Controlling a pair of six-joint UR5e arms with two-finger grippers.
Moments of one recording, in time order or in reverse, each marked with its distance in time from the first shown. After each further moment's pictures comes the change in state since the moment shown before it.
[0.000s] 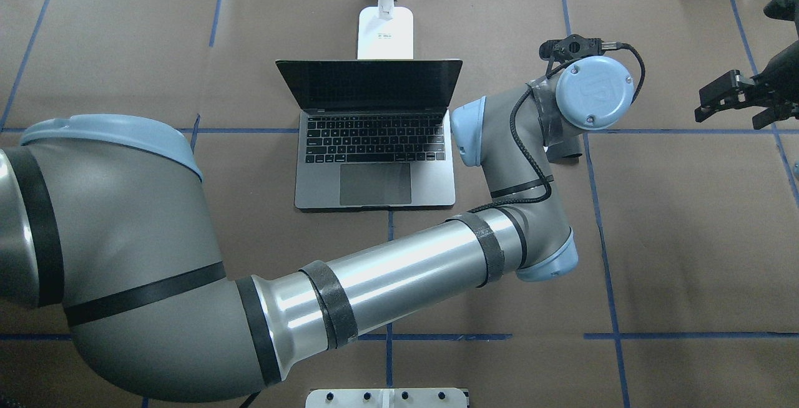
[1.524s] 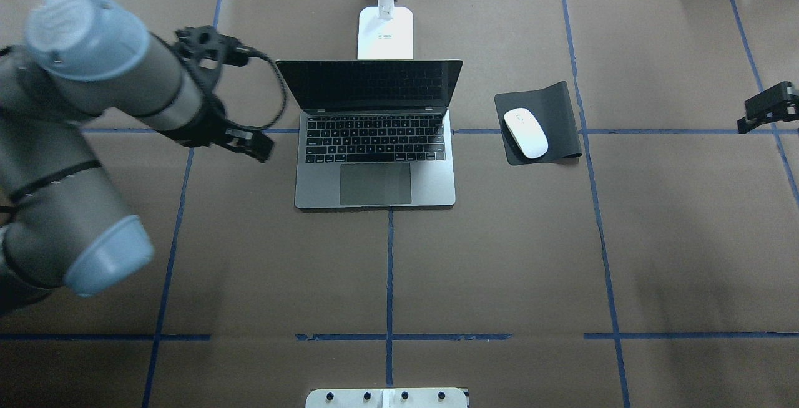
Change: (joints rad) left arm -0.359 1.217 -1.580 0.668 -0.464 0.564; right arm 0.109 -0.126 0.064 -0.007 0.018 -0.135
